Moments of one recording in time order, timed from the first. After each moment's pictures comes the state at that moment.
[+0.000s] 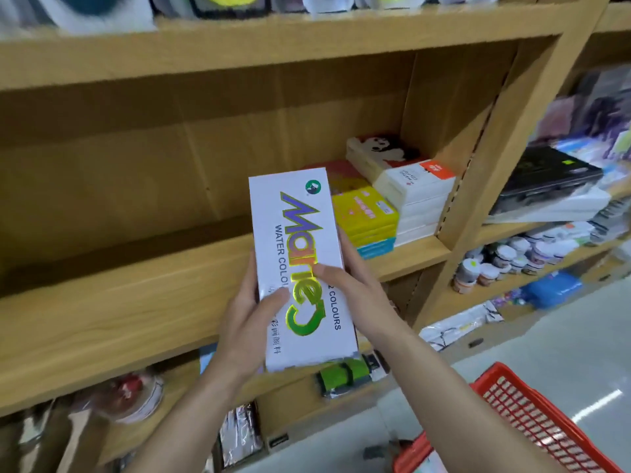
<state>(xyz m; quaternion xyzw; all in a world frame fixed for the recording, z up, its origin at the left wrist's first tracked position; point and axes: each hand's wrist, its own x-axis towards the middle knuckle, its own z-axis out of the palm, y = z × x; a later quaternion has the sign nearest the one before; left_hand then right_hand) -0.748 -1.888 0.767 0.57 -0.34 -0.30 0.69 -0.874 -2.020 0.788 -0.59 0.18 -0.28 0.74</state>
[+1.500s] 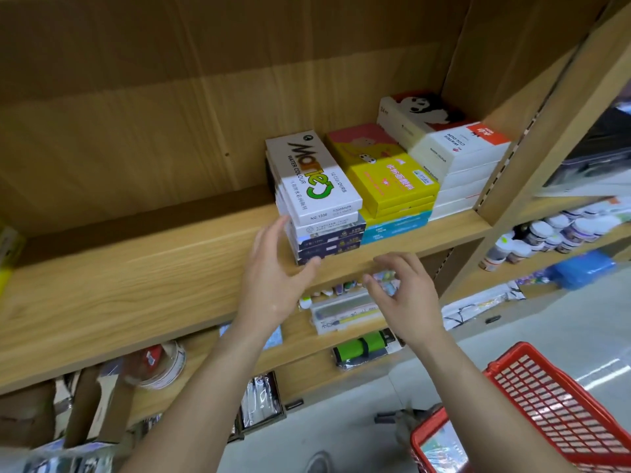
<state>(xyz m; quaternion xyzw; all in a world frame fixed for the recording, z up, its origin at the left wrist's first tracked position) -0.712 -1.906 0.754 0.78 -0.40 -0.07 0.48 -0.897 -2.035 0.709 -0.84 0.36 -0.30 0.28</state>
